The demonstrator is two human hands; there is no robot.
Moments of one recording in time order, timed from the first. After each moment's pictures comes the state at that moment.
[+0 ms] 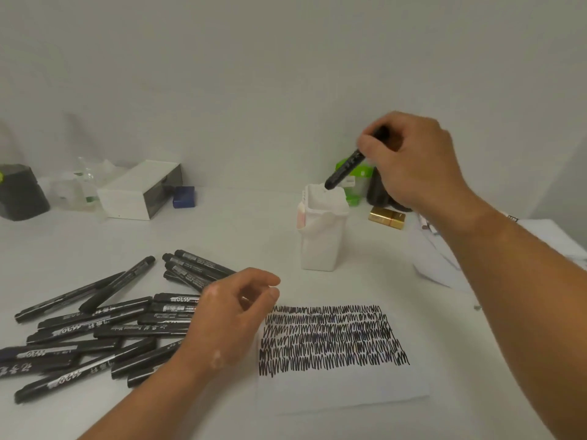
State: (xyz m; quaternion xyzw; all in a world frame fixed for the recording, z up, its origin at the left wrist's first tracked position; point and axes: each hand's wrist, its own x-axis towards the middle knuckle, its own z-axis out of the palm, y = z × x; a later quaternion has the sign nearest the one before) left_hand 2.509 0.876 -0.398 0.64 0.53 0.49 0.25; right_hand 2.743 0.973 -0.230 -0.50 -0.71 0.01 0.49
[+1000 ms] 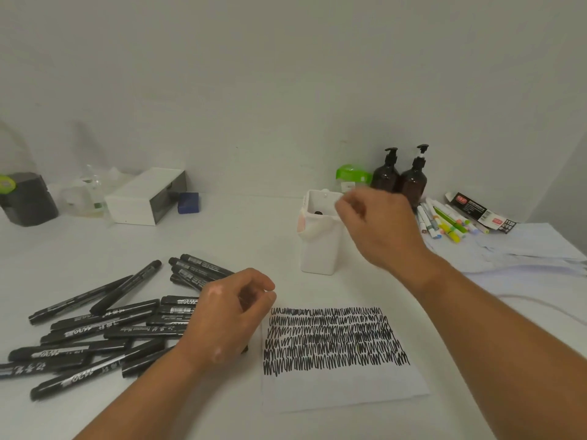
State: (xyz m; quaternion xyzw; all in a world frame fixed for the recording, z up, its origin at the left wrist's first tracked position) left_hand 2.497 0.877 -0.393 0.68 0.54 0.46 0.19; right_hand 2.730 0.963 -0.301 -0.53 -0.75 -0.04 0.40
